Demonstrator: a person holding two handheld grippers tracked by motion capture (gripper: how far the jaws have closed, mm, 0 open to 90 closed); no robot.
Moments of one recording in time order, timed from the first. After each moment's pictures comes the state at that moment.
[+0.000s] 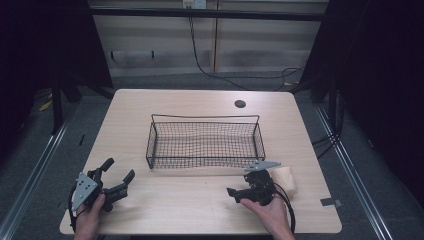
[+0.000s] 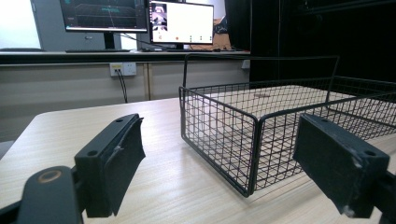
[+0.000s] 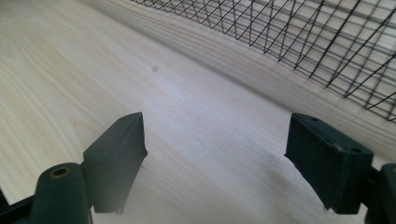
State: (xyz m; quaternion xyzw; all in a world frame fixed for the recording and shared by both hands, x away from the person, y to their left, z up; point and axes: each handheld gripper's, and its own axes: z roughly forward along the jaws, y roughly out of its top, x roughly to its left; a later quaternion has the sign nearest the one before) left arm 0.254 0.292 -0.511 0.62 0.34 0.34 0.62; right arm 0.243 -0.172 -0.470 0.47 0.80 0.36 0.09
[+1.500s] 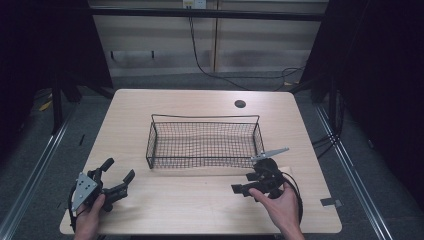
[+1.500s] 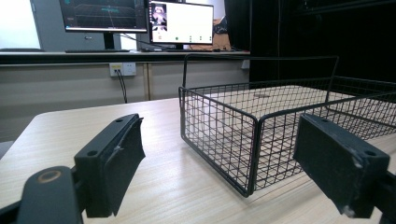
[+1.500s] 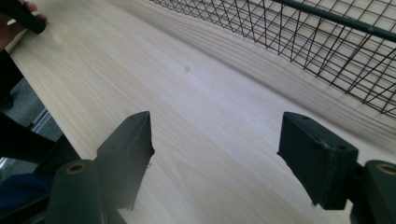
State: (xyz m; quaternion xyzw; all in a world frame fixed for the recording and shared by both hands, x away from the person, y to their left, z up) left arm 0.254 0.291 -0.511 0.62 0.34 0.33 0.62; right arm 0.249 -0.185 -0.423 0.47 0.81 0.34 0.01
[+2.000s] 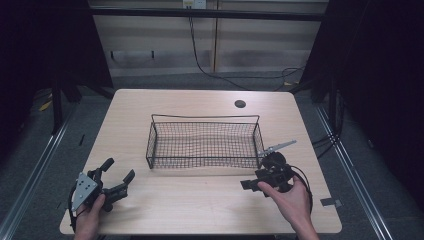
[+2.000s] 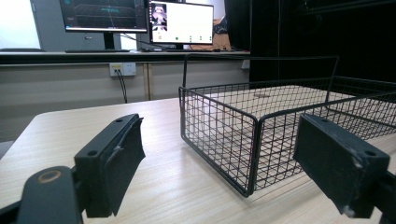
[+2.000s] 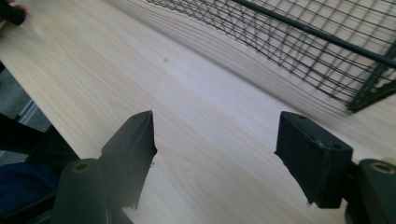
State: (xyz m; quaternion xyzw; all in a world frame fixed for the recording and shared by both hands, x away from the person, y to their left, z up) left arm 0.254 0.291 -0.511 0.62 0.34 0.33 0.62; right arm 0.254 -0.203 -0.404 0.49 0.82 0.30 0.01
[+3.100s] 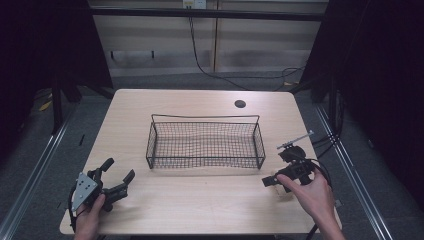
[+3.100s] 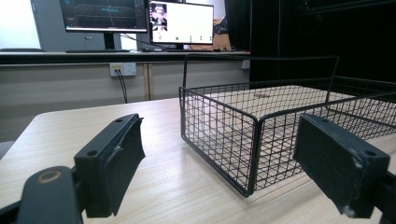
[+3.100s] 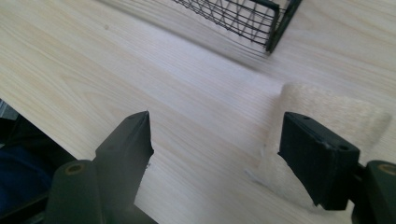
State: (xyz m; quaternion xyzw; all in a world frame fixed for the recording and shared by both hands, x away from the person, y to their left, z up) left arm 0.254 0.291 -0.511 0.62 0.34 0.33 0.62; right arm 0.262 -0.249 -0.389 0.54 0.81 0.21 0.00
